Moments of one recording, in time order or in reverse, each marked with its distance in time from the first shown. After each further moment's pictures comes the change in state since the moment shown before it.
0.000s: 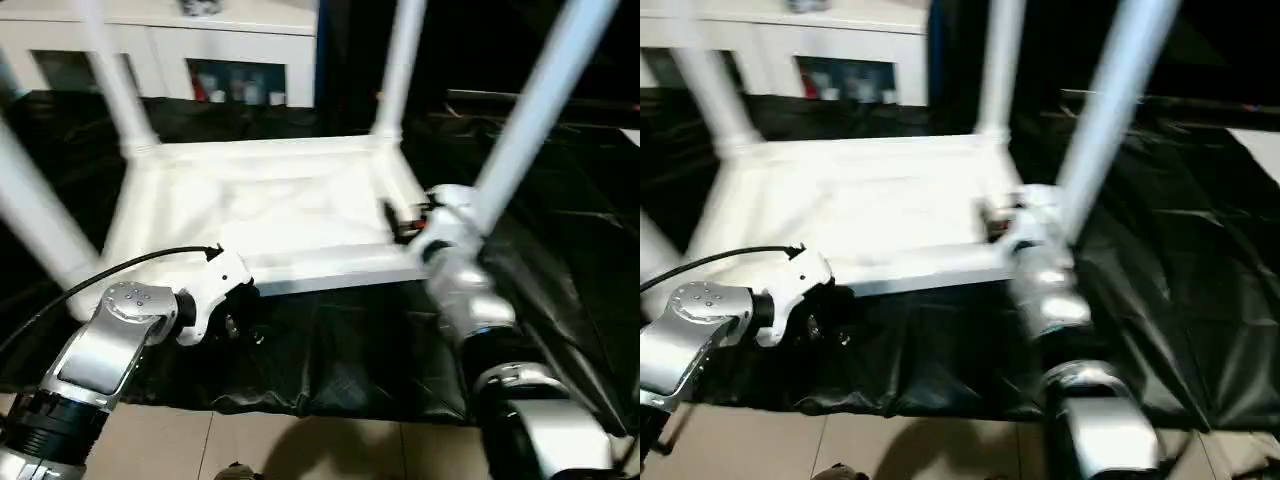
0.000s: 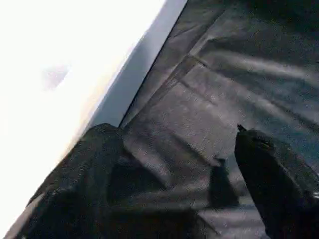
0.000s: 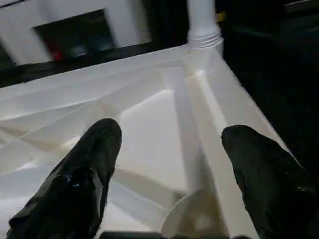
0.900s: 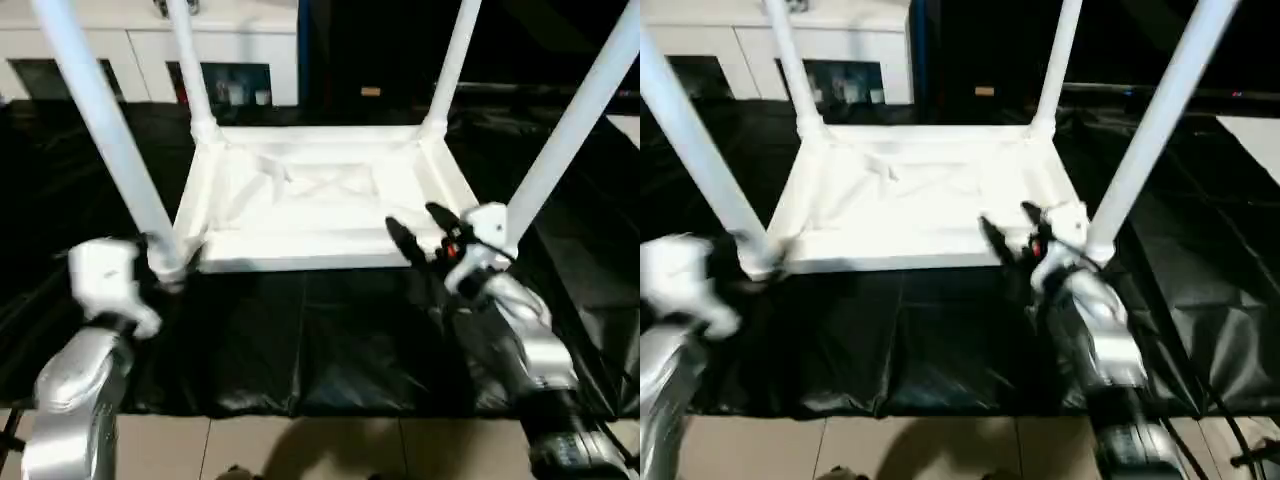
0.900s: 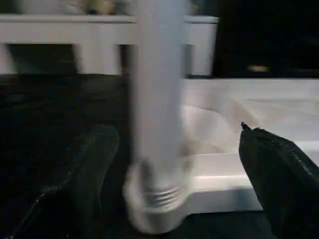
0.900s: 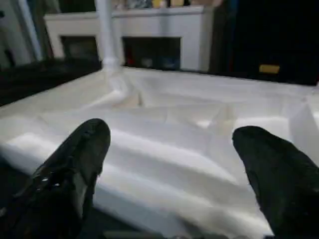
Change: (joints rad) left arm 0.385 -0.443 0.526 -0.342 -0.104 -0.335 0.712; right arm 0.463 -0.152 0.164 -0.702 0.040 0.109 0.351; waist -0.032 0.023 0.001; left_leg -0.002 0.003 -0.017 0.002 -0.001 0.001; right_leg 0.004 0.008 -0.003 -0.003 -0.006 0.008
